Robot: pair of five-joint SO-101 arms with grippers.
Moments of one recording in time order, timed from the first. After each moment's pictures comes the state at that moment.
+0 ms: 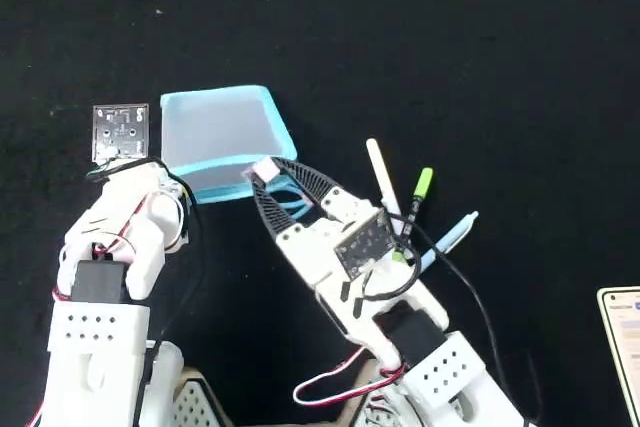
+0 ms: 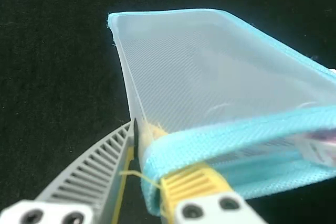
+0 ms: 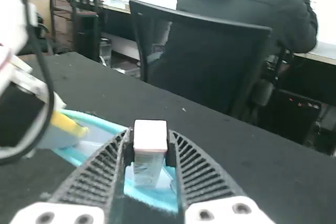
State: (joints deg) left arm -3.7 -66.2 61.8 50.1 2.0; right arm -35.1 -83.6 90.3 5.7 7.4
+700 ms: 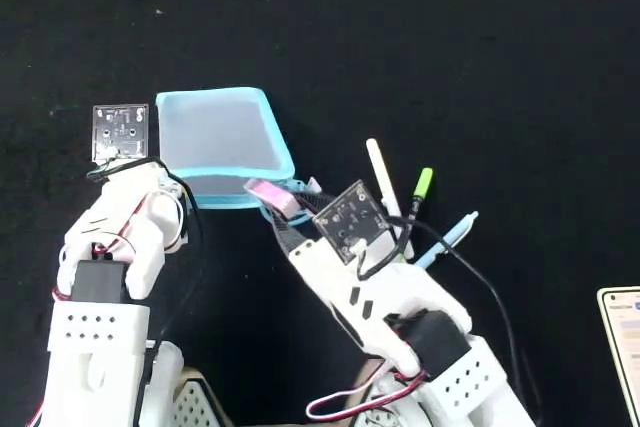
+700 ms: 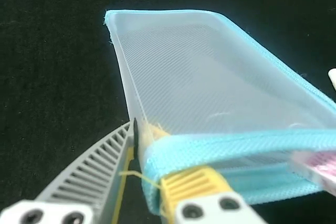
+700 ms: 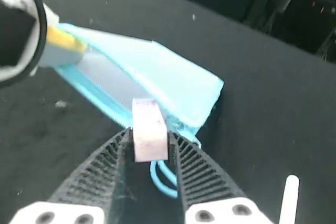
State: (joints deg) left arm -3.6 -66.2 61.8 50.1 2.0; right arm -34.8 -84.4 75.7 44.7 7.3
